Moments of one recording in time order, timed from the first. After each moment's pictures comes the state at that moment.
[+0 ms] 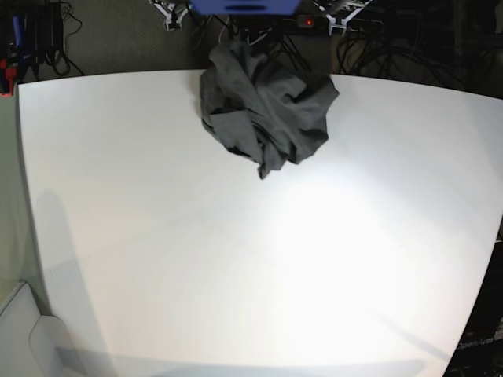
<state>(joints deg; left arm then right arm) 2.6 -3.5 3.5 1.9 -1.9 -0.7 -0.7 -9.2 -1.0 2.5 15.1 0.1 -0.1 -8.7</state>
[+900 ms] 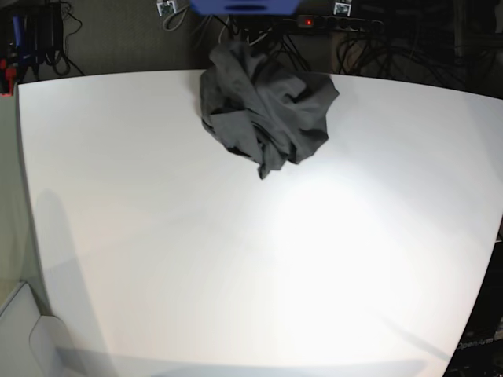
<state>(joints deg) 22.8 -4.9 3.5 31.4 -2.3 -0.4 0.2 -36.2 3.7 -5.1 59.9 0.2 0.2 -11.8</state>
